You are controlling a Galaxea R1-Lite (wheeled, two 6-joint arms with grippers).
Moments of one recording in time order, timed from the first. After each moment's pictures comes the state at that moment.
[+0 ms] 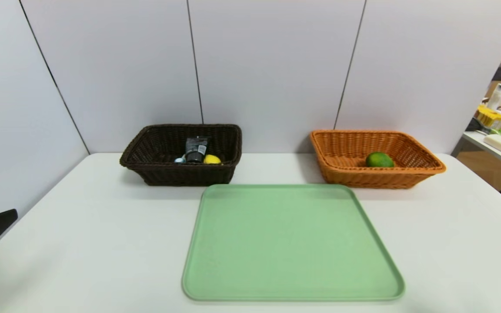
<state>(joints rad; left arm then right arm) -0.17 0.81 -0.69 0.22 0.40 -0.13 0.06 0.64 -0.71 0.50 -0.15 -0.03</state>
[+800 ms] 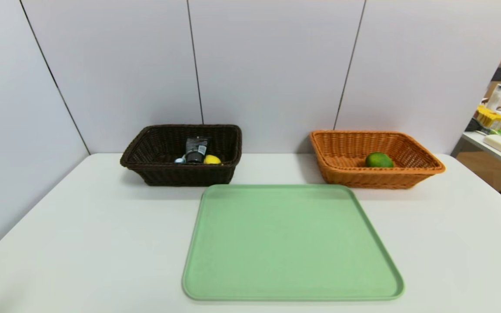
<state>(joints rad) -0.06 0.57 -0.52 0.22 0.39 -0.14 0.02 0.39 -0.61 0.51 -0.13 -0.06</state>
